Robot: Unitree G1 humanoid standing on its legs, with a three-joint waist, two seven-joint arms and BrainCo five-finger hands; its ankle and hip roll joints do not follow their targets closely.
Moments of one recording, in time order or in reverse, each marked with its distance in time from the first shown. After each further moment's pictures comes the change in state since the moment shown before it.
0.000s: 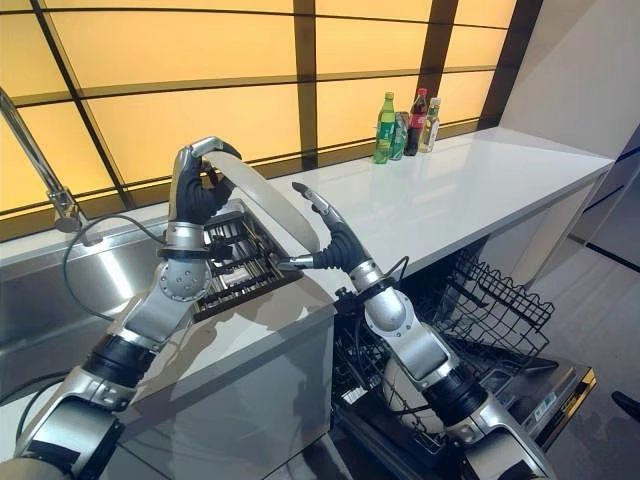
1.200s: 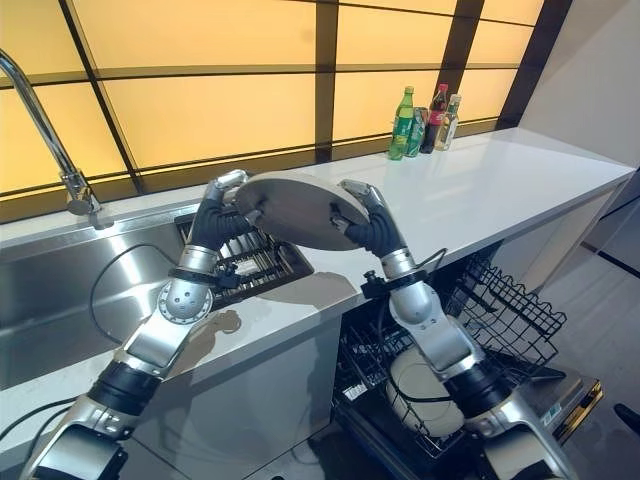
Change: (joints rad) left arm 0.102 0.033 -0.022 -0.103 -0.199 -0.018 -0.369; right arm 0.003 -0.178 -0.103 0.026 -0.077 -0.138 -0.090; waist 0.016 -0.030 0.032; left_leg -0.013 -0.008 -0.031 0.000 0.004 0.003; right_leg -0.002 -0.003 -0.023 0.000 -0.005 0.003
